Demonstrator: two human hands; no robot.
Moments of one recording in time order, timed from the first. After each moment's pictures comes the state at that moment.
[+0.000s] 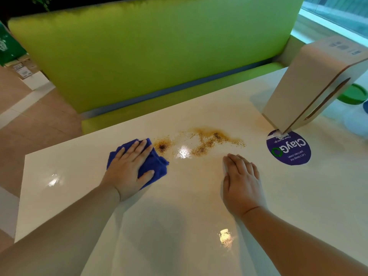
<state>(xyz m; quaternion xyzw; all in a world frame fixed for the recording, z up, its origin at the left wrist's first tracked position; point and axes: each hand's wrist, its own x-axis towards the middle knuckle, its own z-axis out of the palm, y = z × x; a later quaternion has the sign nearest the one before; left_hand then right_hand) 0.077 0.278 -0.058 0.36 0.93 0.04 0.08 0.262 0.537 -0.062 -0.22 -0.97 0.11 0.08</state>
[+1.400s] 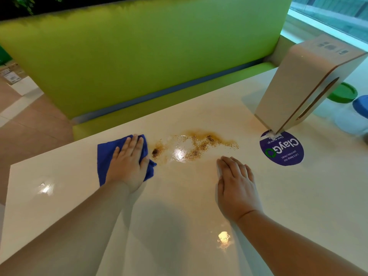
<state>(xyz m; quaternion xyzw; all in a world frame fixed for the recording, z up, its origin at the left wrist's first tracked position) 0.065 0.317 -0.063 0.25 0.96 0.06 0.07 0.262 0.537 -0.060 -0.22 -0.97 0.12 0.07</state>
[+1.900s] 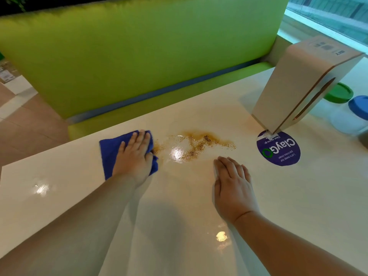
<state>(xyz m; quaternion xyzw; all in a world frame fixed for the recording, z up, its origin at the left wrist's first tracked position) 0.061 0.348 -0.059 0.28 0.96 0.06 0.09 0.262 0.537 -0.060 -0.22 -0.96 0.12 0.07</state>
